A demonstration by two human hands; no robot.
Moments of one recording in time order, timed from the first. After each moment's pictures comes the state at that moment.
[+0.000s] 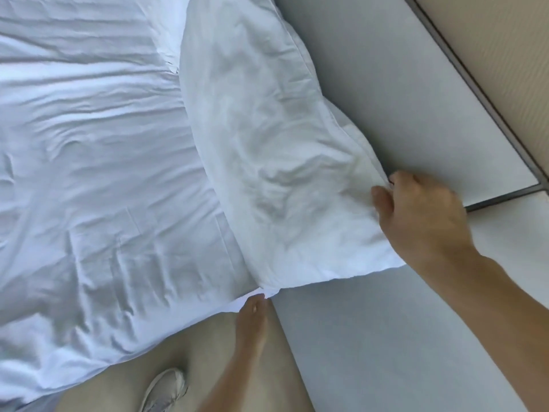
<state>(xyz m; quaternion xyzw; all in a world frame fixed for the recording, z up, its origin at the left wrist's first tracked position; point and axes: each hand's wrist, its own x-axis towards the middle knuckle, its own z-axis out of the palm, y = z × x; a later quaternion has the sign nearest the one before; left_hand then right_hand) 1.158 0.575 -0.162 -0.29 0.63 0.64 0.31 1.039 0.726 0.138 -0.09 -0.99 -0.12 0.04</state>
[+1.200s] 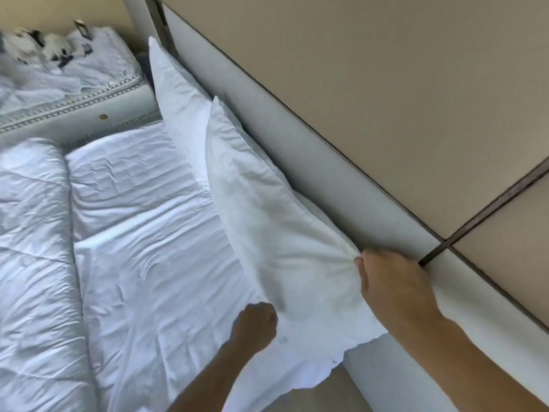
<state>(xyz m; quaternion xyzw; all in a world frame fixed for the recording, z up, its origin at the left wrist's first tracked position) 1.004 0.504 -0.013 0.13 0.96 0.10 0.24 1.050 0.736 0.161 -0.14 -0.99 0.01 0.01</state>
